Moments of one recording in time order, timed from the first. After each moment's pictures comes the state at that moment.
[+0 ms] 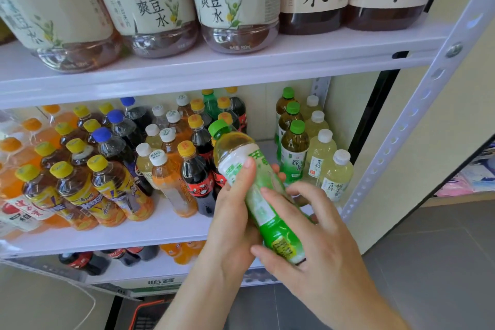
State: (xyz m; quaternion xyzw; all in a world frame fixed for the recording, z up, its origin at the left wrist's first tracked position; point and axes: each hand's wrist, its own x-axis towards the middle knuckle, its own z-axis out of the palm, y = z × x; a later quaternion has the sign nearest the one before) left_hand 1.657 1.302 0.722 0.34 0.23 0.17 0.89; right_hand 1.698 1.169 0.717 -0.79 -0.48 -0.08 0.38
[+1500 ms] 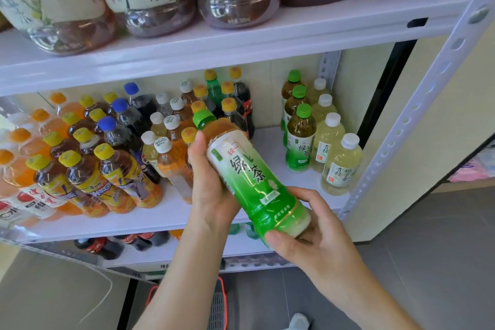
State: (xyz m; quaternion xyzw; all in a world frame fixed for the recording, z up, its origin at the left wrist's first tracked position) left_hand 1.668 1.349 0.710 0.30 0.19 0.26 0.90; right_hand 1.692 1.168 0.698 -0.61 -0.26 0.35 0.66
